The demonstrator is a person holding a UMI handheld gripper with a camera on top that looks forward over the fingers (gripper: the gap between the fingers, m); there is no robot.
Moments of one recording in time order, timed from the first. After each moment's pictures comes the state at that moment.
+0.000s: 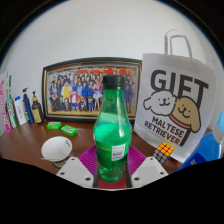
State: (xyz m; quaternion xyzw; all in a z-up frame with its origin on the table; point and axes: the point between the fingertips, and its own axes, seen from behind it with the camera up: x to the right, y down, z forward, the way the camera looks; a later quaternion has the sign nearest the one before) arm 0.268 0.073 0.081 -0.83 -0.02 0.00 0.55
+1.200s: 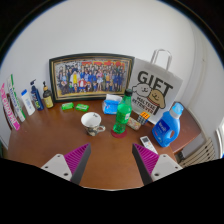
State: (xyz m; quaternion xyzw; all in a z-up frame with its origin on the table) arm 0.186 -0.156 0.180 -0.91 0.05 -0.08 0.40
